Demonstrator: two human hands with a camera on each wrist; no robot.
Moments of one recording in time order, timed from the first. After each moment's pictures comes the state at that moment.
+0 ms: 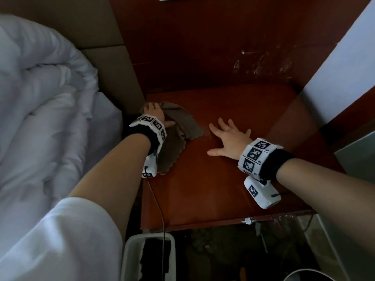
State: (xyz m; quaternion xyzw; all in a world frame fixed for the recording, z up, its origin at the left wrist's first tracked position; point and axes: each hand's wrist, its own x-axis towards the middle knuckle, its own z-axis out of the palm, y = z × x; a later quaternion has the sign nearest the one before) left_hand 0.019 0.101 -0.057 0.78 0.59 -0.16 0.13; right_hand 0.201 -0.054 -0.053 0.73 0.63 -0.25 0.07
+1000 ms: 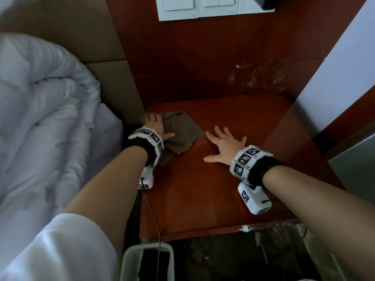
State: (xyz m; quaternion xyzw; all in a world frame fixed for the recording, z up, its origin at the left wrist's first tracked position) left_hand 0.014 0.094 -0.057 0.79 0.56 -0.17 0.14; right_hand 0.201 -0.050 -0.056 0.73 0.63 -0.26 0.06
